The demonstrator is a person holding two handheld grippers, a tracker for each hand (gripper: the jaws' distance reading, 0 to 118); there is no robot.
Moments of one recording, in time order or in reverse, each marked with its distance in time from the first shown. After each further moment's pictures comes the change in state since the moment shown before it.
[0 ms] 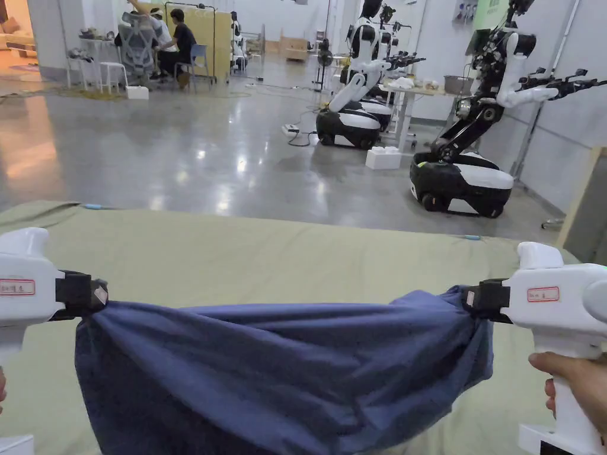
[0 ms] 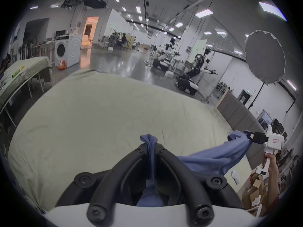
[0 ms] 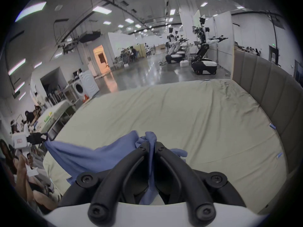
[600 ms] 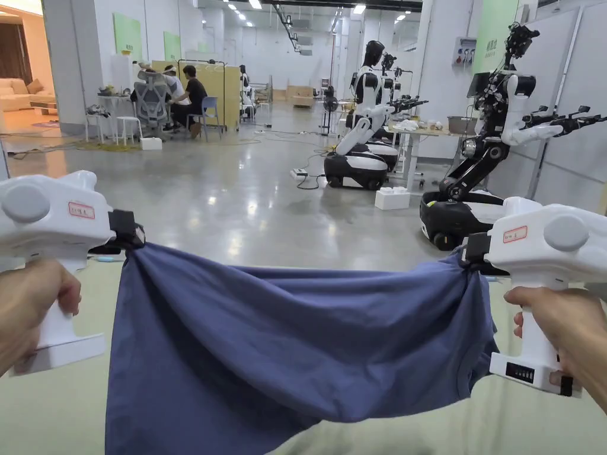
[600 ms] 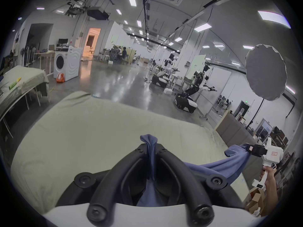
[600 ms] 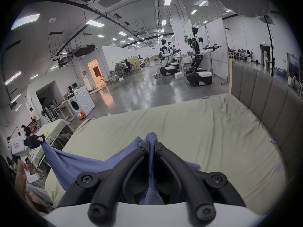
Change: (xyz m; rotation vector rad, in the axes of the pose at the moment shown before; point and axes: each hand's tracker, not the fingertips) left arm 0.027 0.161 -0.067 0.136 -0.009 0.010; right arm -0.026 0.132 -0.064 0.095 -0.040 -0.037
